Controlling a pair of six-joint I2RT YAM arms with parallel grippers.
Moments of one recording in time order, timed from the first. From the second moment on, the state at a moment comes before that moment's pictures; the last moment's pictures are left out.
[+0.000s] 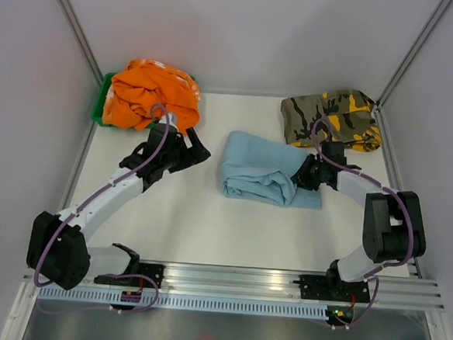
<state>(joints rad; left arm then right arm) -0.42 1.26 0.91 -0.28 0.00 -0.74 0.11 1.59 0.84 -0.21 -0.31 0.62</state>
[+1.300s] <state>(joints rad) -0.55 1.78 1.20 -0.09 0.19 -0.62 -0.08 1.48 1.05 -0.54 -0.13 0.31</state>
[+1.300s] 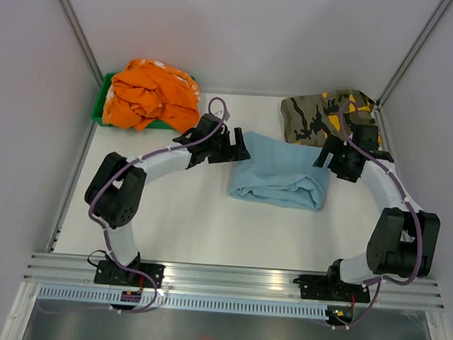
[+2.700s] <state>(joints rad) -0.59 1.89 1.62 0.18 0.26 -0.62 -0.18 1.63 1.54 -0.35 -0.37 0.40</state>
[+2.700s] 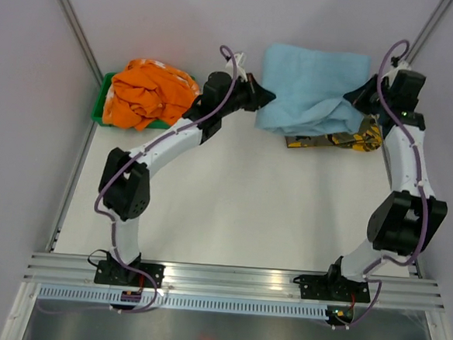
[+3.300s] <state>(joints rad) -0.69 2.84 2.45 0.29 0.04 -0.96 -0.40 2.33 2.18 -0.59 -0.45 0.19</state>
